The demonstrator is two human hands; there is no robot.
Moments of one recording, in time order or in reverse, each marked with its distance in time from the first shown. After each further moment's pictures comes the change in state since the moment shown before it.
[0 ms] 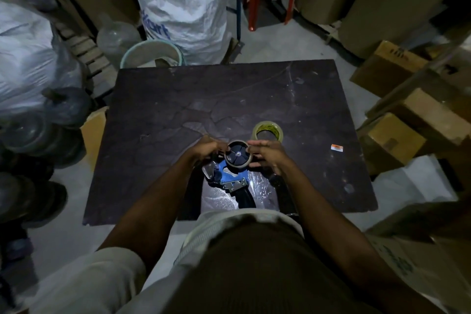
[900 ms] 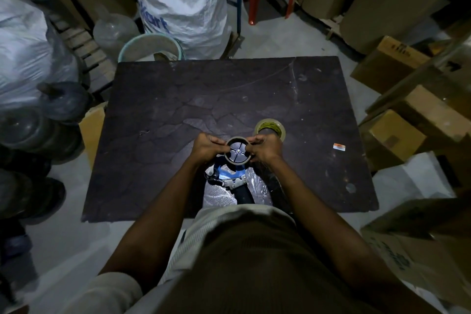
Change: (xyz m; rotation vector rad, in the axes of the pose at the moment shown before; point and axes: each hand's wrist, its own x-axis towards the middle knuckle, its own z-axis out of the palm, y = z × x) left_hand -0.013 -0.005 0.008 -0.114 0.212 0.059; right_hand 0.006 -0.007 0.031 -0.315 0.261 -0.123
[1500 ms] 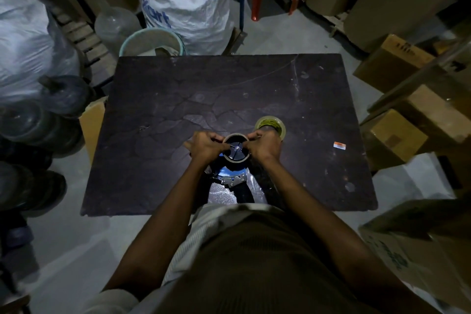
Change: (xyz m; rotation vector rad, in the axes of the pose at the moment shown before) left_hand -0.004 -0.009 0.006 0.202 0.179 0.026; right_hand -0.016 -0.012 0.007 -0.156 0.191 -0.022
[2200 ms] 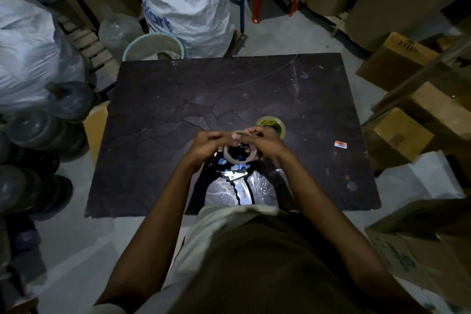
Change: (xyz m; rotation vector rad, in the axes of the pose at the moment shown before) left_hand -0.034 0.029 -0.018 -0.262 -0.268 0.145; right_hand -0.005 -0.010 -0.039 0.276 -0.449 -0.041
